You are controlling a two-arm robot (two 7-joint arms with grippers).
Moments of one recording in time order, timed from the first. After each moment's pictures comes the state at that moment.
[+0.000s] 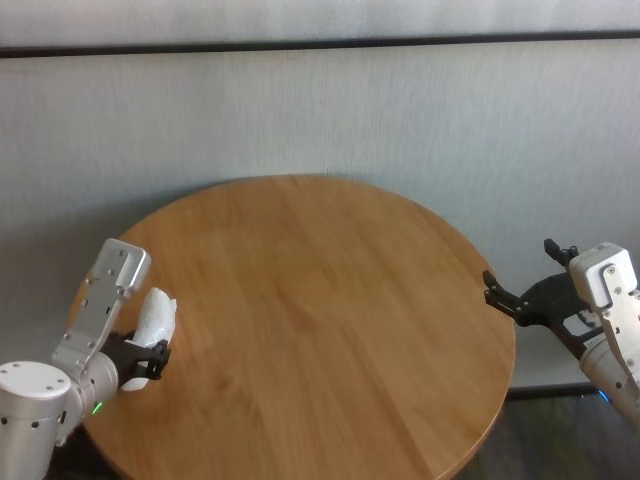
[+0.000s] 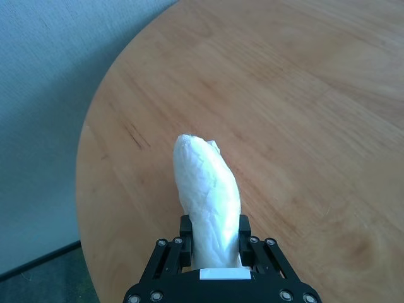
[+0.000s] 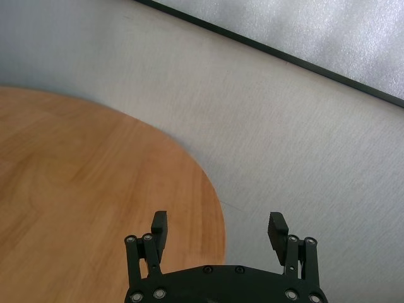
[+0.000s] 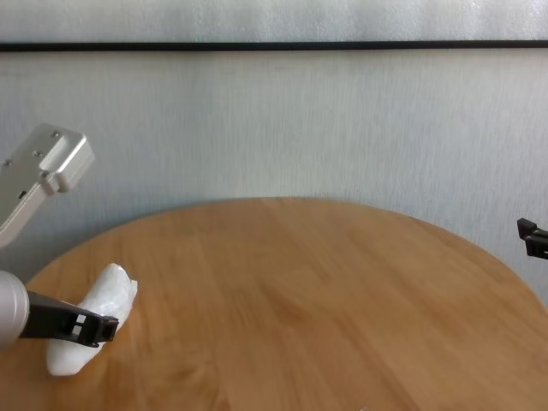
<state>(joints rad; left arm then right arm) -0.25 0.38 0.36 -1.44 -0.23 0.55 -0.04 0.20 0.60 -0.45 -1.41 0.25 -0.12 -0.03</state>
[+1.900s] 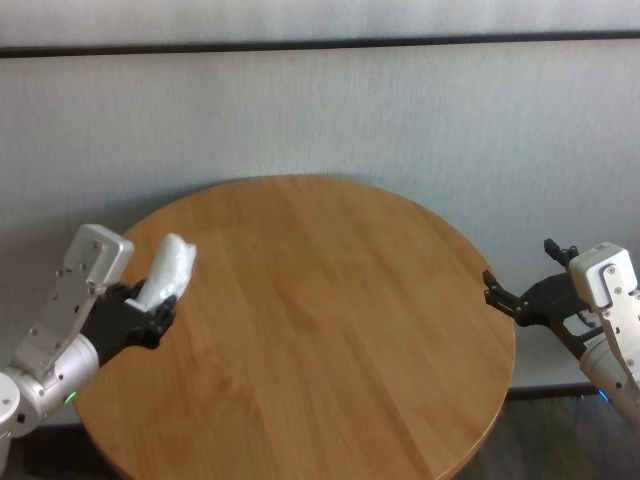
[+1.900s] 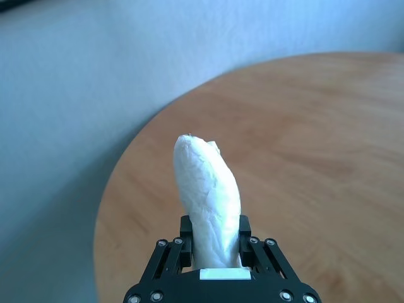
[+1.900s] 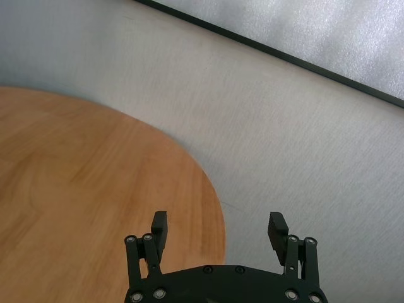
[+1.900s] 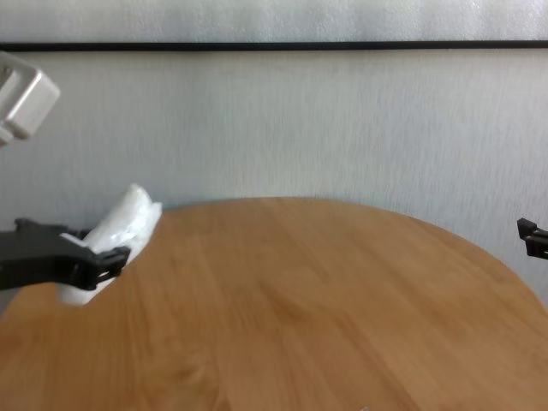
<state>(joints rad) -0.19 0.46 0.33 -1.53 -0.16 0.25 -0.21 0.20 0.60 -0.45 -1.41 0.25 -0.12 -0.03</state>
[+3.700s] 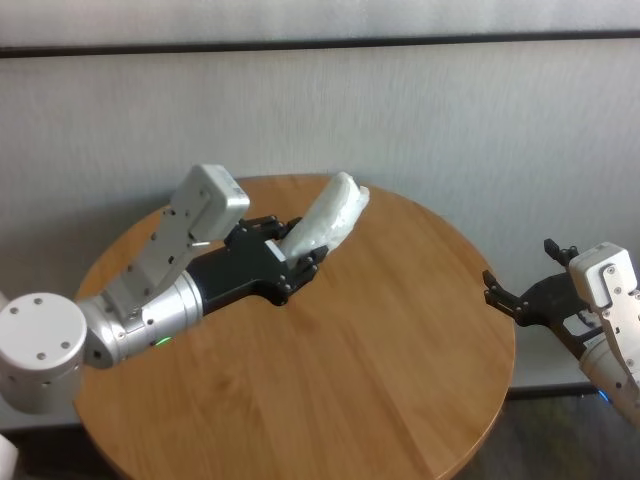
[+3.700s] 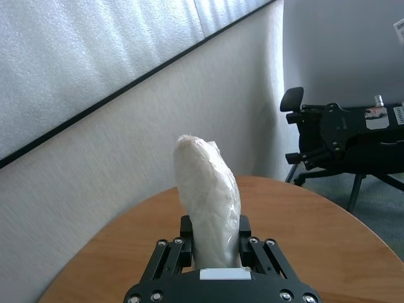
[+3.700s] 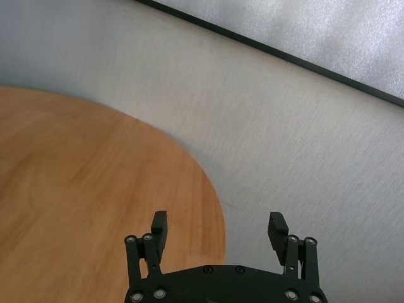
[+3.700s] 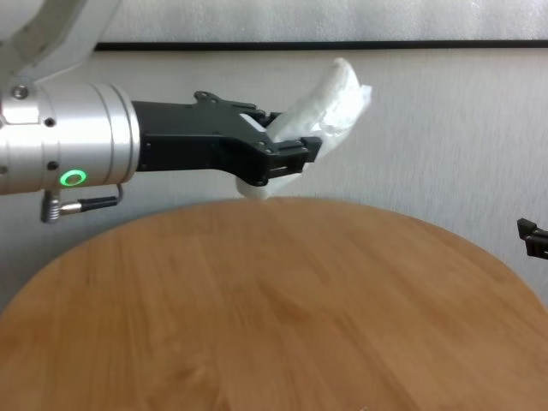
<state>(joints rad) -0.35 0.43 0.46 -1.63 -0.17 0.11 -0.49 0.20 0.60 -0.45 -1.41 0.25 -0.12 -0.03</state>
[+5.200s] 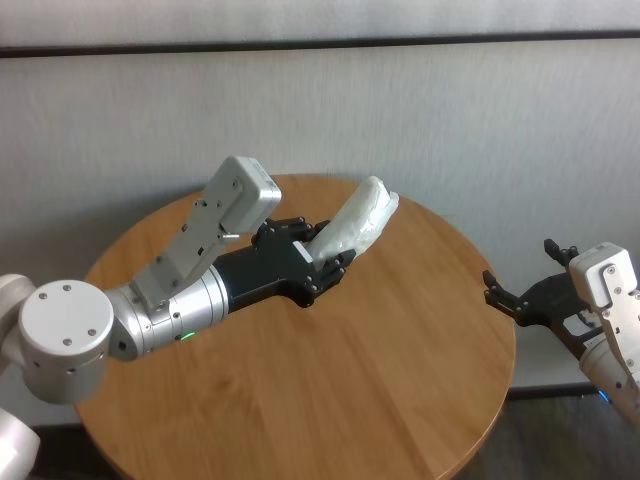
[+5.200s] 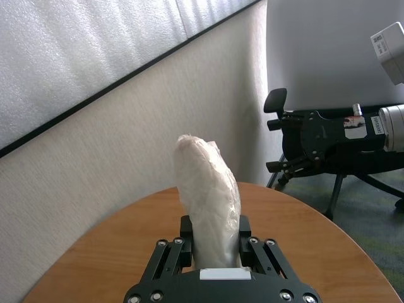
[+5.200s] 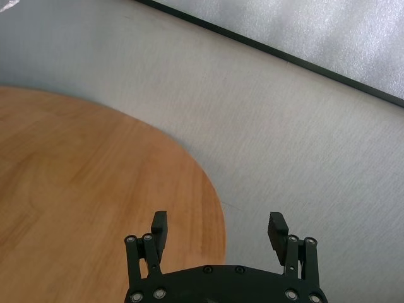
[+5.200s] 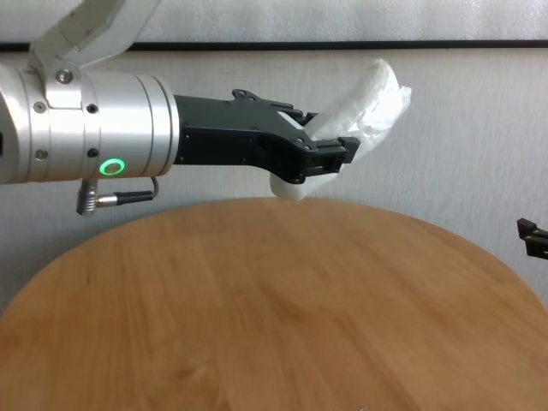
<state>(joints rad) -0.39 0.42 0.52 -1.63 -0.19 0.15 -0.51 0.20 0.60 -0.45 -1.41 0.25 -0.12 -0.03</state>
